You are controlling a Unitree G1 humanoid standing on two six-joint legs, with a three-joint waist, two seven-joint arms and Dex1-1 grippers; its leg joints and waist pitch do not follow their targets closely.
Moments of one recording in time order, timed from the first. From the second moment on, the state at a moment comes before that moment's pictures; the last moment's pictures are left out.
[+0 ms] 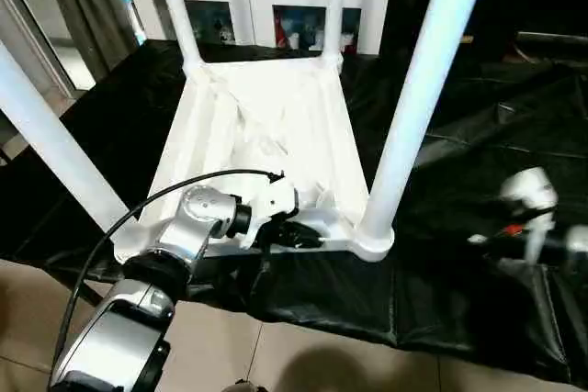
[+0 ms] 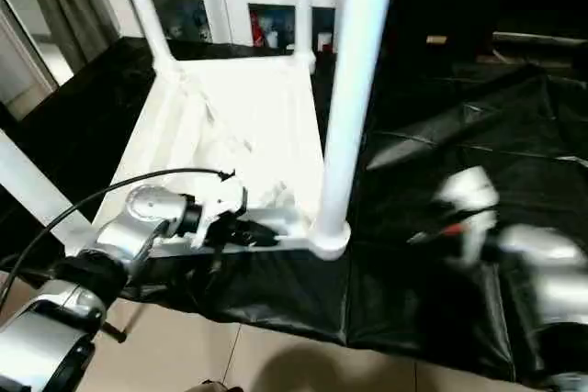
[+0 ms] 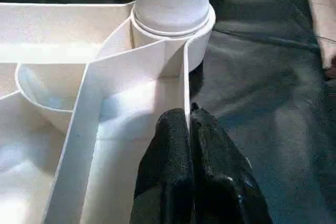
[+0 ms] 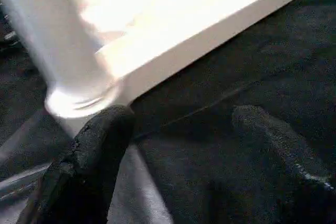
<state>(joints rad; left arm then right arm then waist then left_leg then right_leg) -0.68 0.25 -0.29 0.83 0.01 -0.17 -1.32 -0.30 -0.67 -0.16 0.47 0.32 0.13 1.15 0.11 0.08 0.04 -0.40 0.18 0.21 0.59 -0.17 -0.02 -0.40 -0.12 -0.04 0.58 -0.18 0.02</state>
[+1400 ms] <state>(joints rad) -0.63 0.31 -0.22 0.68 -0.13 -0.22 -1.40 -0.35 -0.30 -0.17 0.45 0.24 0.02 0.56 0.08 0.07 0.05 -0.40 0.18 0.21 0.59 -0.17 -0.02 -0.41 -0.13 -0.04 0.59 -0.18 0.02</state>
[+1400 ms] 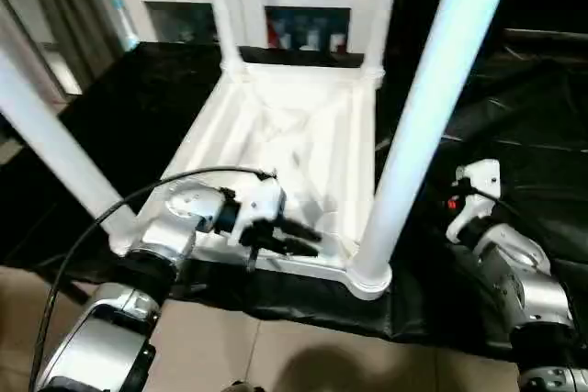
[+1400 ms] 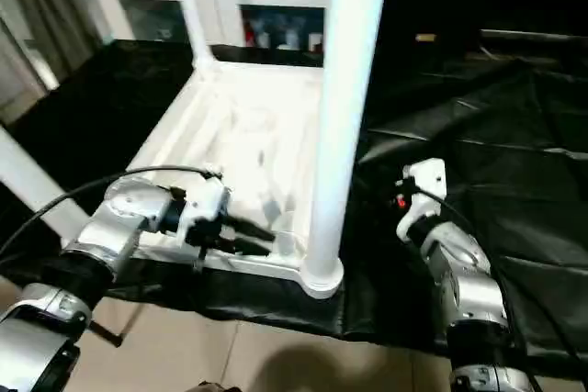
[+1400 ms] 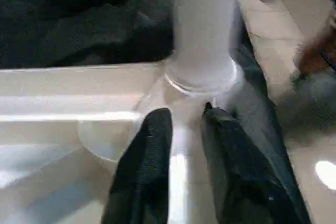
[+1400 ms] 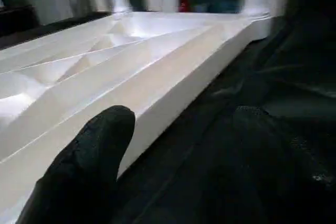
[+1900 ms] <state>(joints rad) -0.28 0.09 0.21 0.17 -0.08 0.02 -0.44 -0.19 -0.18 -0.12 0.14 0.08 0.12 0.21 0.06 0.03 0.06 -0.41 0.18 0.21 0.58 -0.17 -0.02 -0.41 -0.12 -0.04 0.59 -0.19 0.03</state>
